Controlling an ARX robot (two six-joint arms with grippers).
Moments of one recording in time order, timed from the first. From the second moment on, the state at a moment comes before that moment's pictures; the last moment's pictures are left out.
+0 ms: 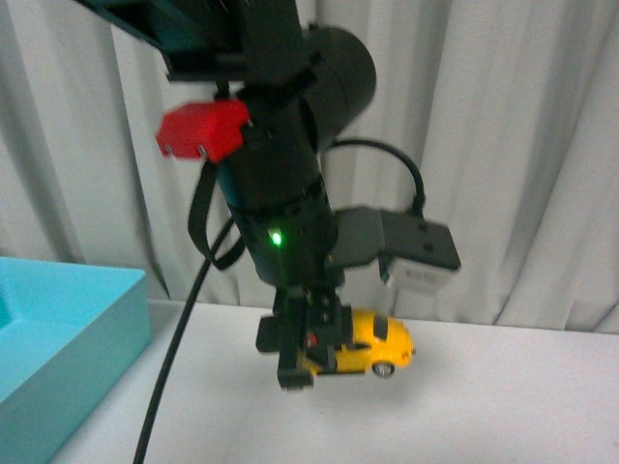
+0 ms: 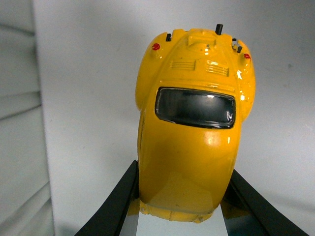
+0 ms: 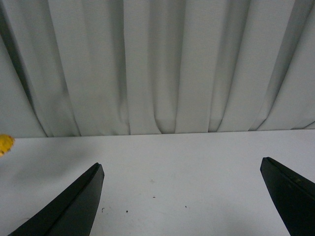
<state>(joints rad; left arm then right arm) -0.40 1.97 1.54 -0.78 0.03 1.06 0.00 0.00 0.01 0.00 0.00 -0.01</state>
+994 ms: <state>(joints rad) 0.34 1.82 1.34 -0.60 -0.08 0.61 0.00 0.00 0.01 0.00 0.00 -0.01</state>
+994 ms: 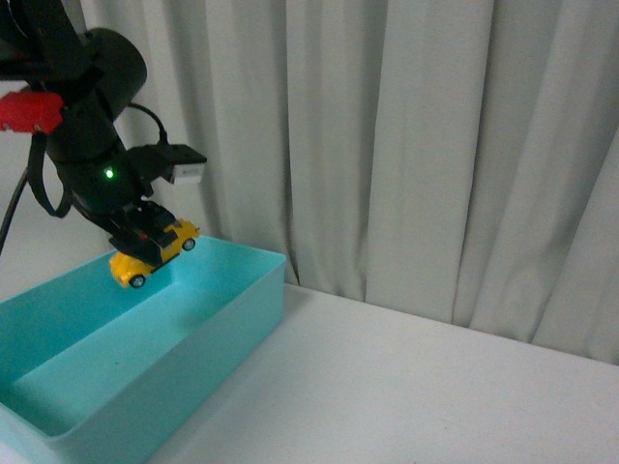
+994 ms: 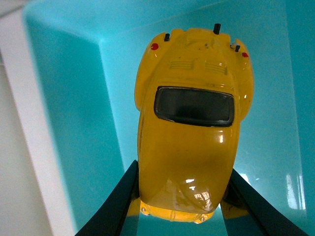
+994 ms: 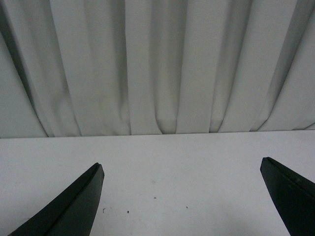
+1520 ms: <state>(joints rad) 0.35 1.94 1.29 -0.50 -0.13 0.54 0.00 0.00 0.01 0.00 0.00 -0.01</state>
